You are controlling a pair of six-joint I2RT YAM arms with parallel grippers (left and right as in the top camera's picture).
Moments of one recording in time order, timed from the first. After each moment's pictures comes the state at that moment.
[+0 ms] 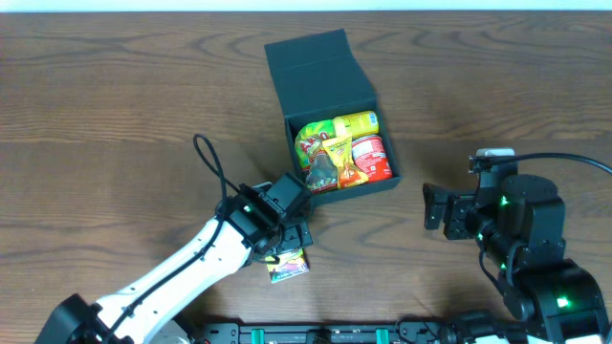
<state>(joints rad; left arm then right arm) -0.76 1.38 0.84 -0.87 0.04 -1.05 0.17 0.73 0.89 -0.89 0.00 0.17</state>
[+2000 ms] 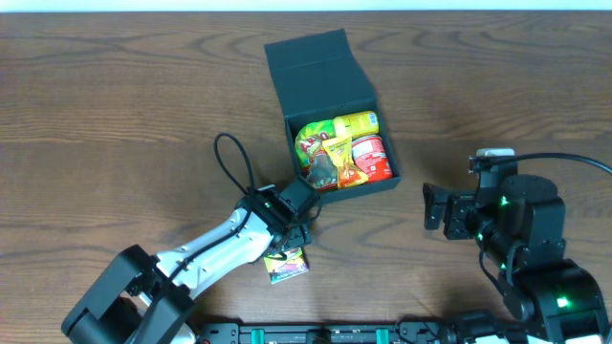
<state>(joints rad) -0.77 1.58 0.77 -0.65 -0.02 -1.07 0.17 0.73 0.89 -0.89 0.00 0.17</state>
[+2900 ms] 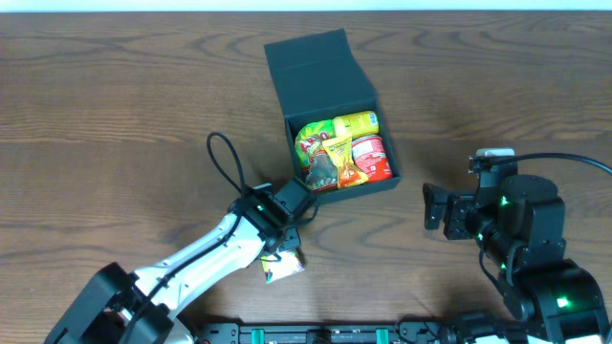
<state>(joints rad) -0.77 1.49 0.77 -0.72 -0.06 -1.04 0.17 0.73 0.89 -0.89 0.00 0.17</state>
